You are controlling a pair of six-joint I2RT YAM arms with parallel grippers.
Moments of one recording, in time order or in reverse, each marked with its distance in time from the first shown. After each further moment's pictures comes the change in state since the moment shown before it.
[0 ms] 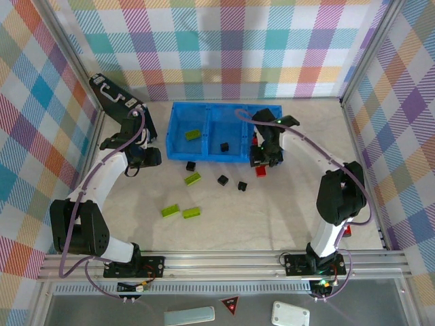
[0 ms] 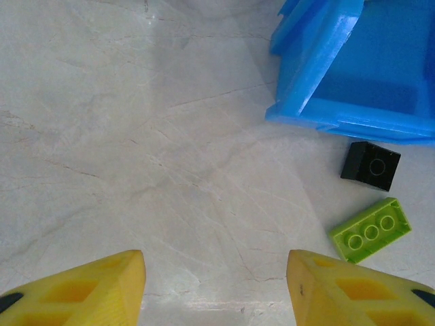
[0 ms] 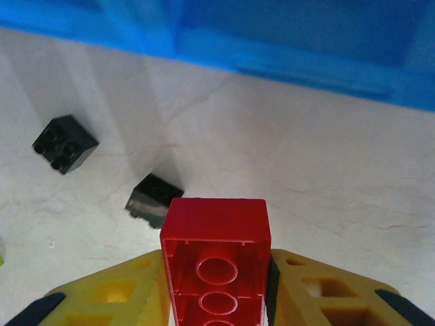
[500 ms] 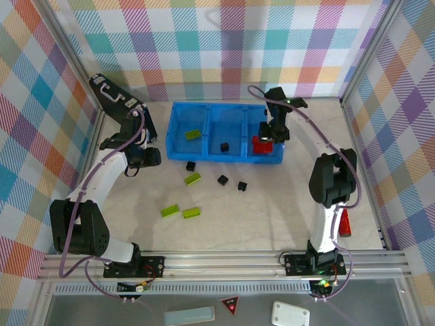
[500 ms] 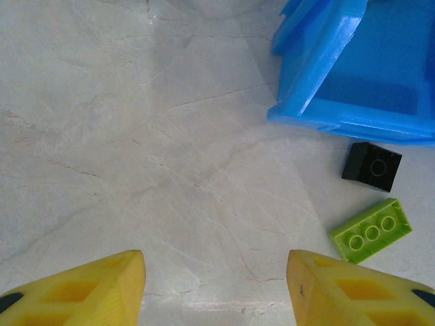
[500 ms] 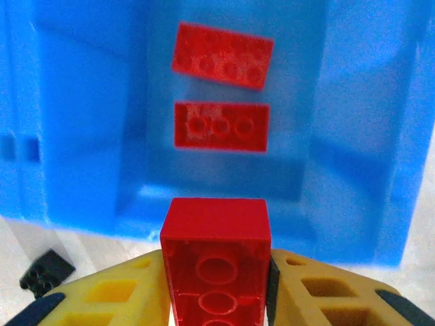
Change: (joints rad) left arm 0.004 0.000 0.000 0.000 0.002 0.000; right arm -0.124 0.222 0.327 0.008 0.046 -0.033
